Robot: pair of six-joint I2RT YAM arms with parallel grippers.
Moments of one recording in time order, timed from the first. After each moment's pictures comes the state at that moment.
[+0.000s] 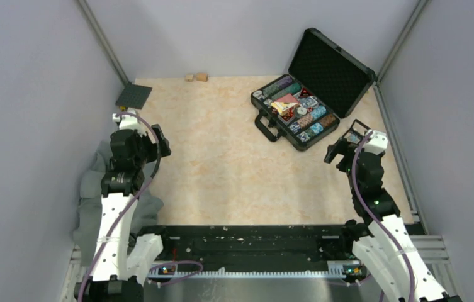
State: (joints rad) left arm 0.07 0.80 0.84 -0.48 0.01 -0.21; right arm 0.21 0.56 0.48 -0.21 0.32 0.36
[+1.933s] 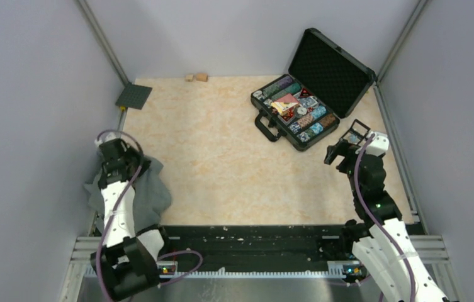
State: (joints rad) left arm 0.47 0.97 0.64 -0.41 0.18 -0.53; right arm 0.21 0.53 0.48 -0.23 0.30 0.37
